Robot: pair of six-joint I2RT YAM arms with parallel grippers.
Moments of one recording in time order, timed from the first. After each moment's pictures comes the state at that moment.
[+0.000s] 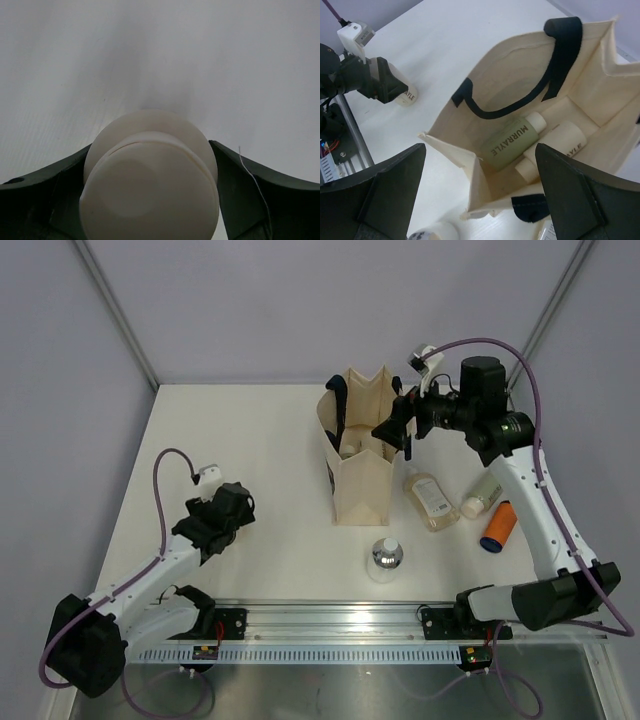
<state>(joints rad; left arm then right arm) -0.51 0.95 0.53 -0.49 -0.60 -0.70 0.29 1.37 1.55 -0.63 -0.67 -0.13</state>
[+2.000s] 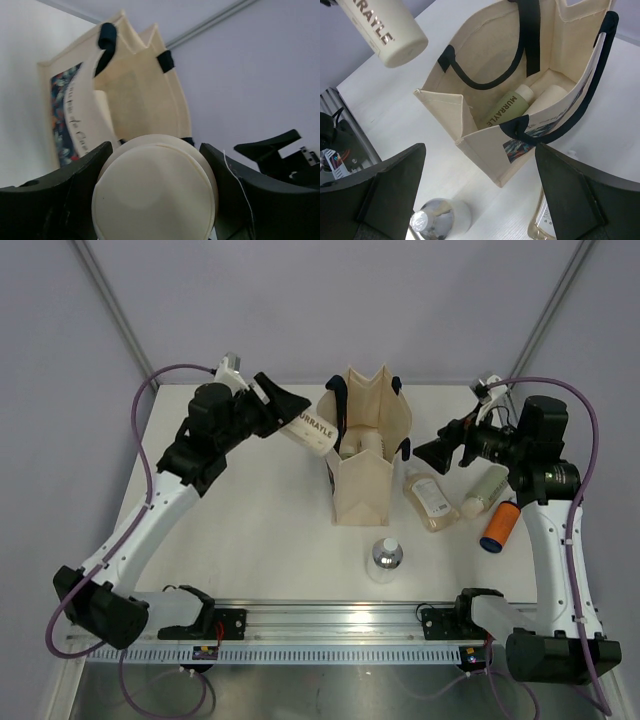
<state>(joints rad) -0.46 1.22 1.26 -0.24 0.15 -0.88 -0.05 1.05 1.27 -0.62 -0.88 -0.07</state>
